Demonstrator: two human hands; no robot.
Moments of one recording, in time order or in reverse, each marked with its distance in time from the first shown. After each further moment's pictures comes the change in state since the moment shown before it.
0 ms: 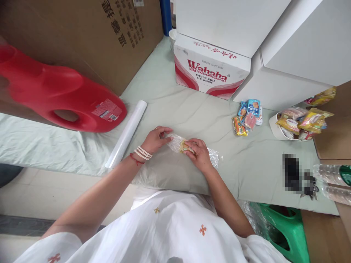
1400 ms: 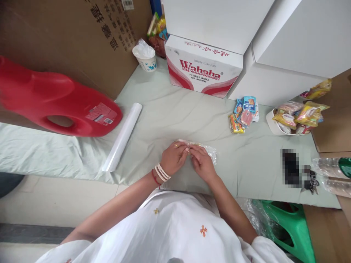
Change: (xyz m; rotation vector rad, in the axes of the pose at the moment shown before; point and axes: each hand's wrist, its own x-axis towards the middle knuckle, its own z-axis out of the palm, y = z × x) left_hand -0.057 0.046 0.083 0.418 -0.032 0.372; right_hand -0.034 -0.013 -0.020 -0.024 0.030 -0.022
